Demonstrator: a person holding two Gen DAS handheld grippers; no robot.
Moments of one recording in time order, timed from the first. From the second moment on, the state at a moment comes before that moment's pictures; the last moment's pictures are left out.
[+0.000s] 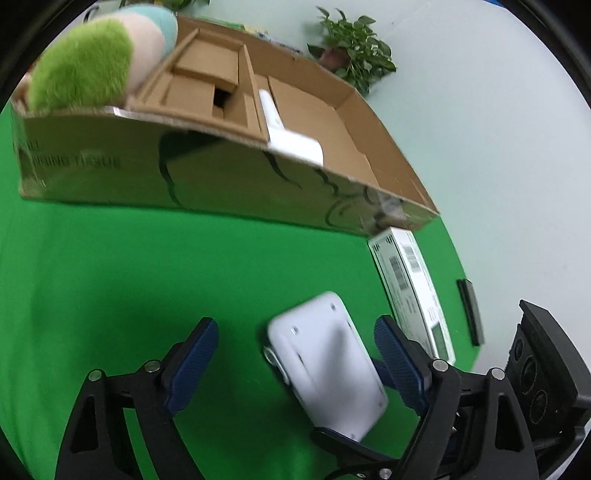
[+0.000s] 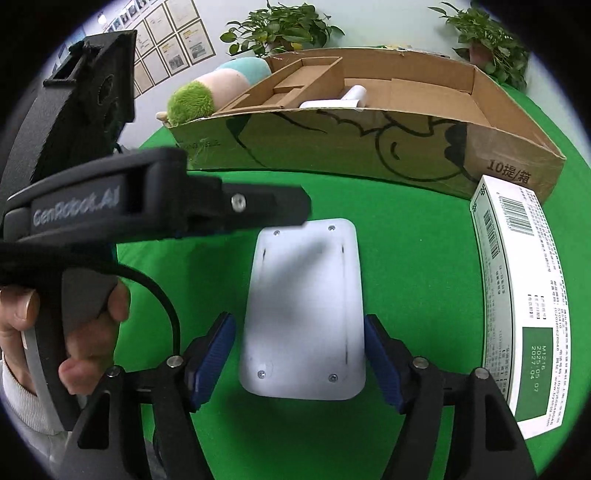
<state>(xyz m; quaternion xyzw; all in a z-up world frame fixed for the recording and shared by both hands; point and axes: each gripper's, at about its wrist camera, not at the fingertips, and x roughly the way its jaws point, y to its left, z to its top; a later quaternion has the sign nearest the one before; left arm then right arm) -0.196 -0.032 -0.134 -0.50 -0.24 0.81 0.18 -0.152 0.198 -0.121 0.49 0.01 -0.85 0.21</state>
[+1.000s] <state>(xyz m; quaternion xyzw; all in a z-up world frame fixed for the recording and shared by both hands) -0.192 -0.012 -0.147 -0.54 -0.26 0.77 0.23 -0.138 0.217 -0.122 0.49 -0.01 -0.85 0.18</state>
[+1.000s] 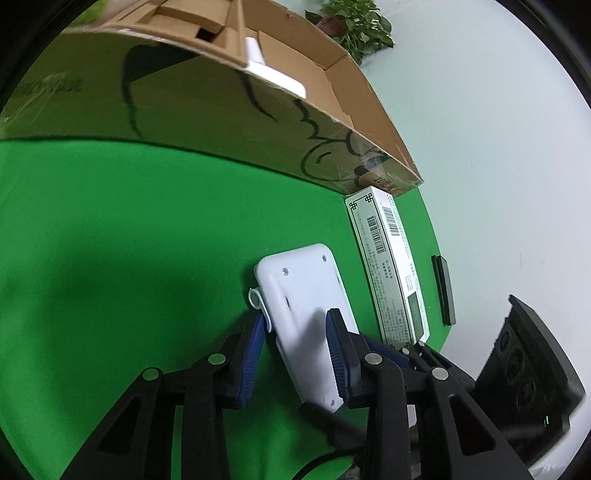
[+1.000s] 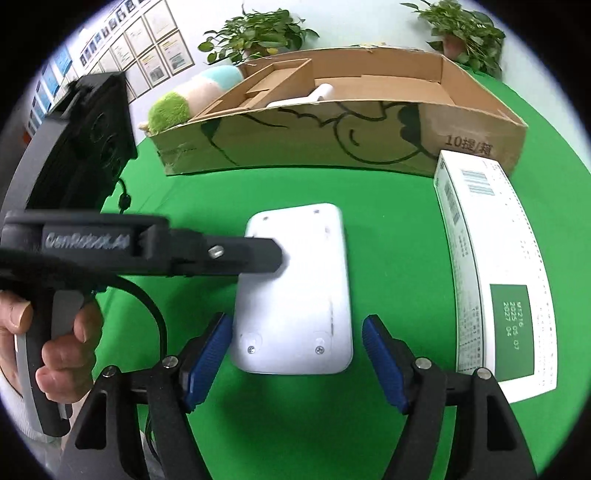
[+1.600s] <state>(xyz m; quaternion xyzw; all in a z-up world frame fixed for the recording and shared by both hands) -0.186 -0.008 -0.108 -0.49 -0.22 0.81 0.23 -0.138 0.209 -0.111 0.45 -0.02 -0.88 0.15</state>
